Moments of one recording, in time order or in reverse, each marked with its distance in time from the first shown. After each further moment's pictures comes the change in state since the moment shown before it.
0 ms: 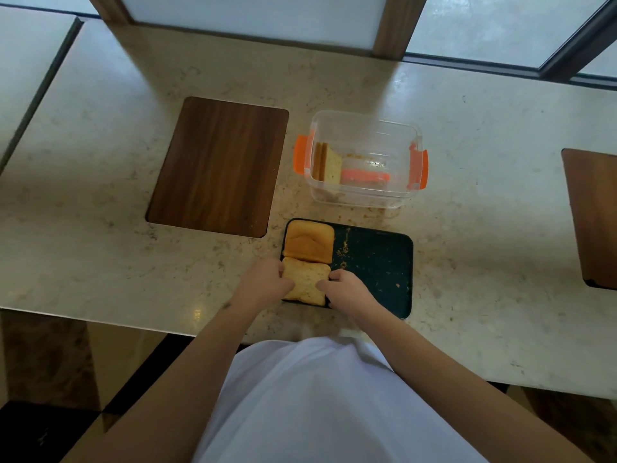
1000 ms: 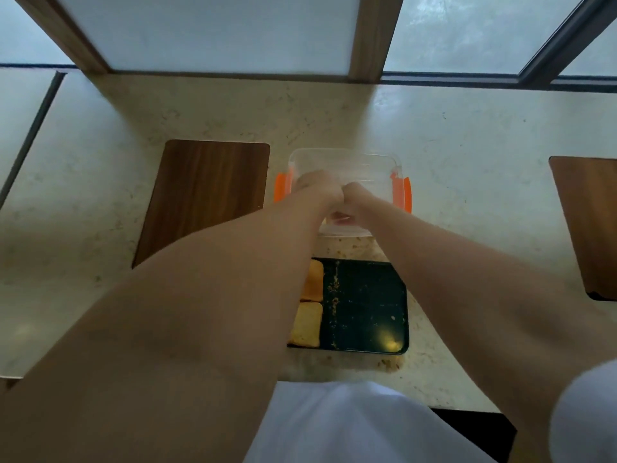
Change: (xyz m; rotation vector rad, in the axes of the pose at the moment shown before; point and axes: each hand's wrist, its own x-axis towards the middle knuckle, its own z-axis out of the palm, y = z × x) left_hand 0.117 0.222 -0.089 0.378 0.052 -0.053; right_hand 0.101 -0.158 -0.134 -0.014 0.105 -0.056
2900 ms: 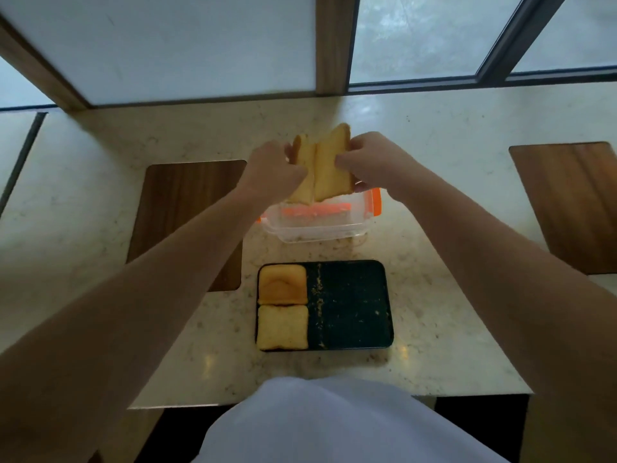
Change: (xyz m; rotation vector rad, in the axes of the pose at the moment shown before) left_hand -0.037 -0.018 -0.045 -0.390 0.355 0.326; right_hand -0.105 -0.016 -0.096 0.039 0.206 -0.341
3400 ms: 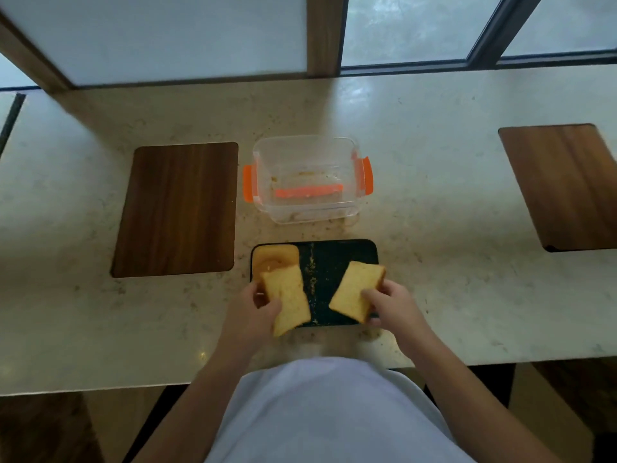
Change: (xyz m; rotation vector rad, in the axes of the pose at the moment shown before) left_hand -0.211 -0.104 0.078 -0.458 -0.127 -0.509; right_hand -0.153 0.193 0.091 0.448 -0.010 0.492
